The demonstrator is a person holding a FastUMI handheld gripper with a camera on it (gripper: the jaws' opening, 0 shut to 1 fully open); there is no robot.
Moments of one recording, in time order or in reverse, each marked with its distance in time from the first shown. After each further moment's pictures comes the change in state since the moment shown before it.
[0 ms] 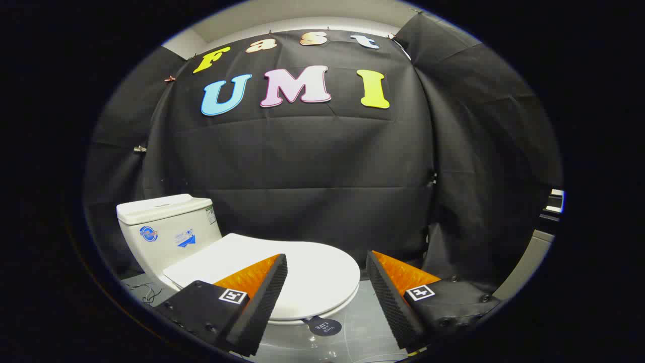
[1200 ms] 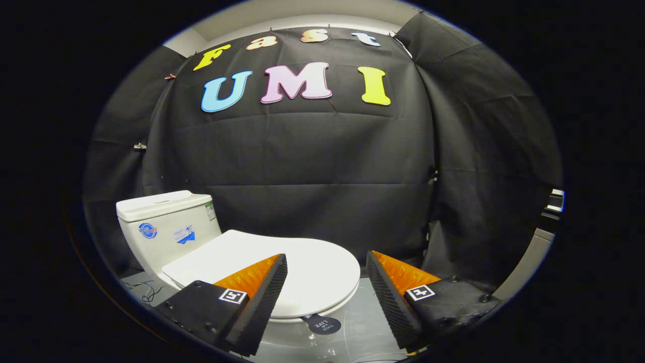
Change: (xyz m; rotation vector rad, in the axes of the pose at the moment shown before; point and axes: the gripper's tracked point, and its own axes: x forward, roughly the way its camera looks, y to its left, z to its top) arm 0.001 0.000 -0.005 -0.007 0.019 0.003
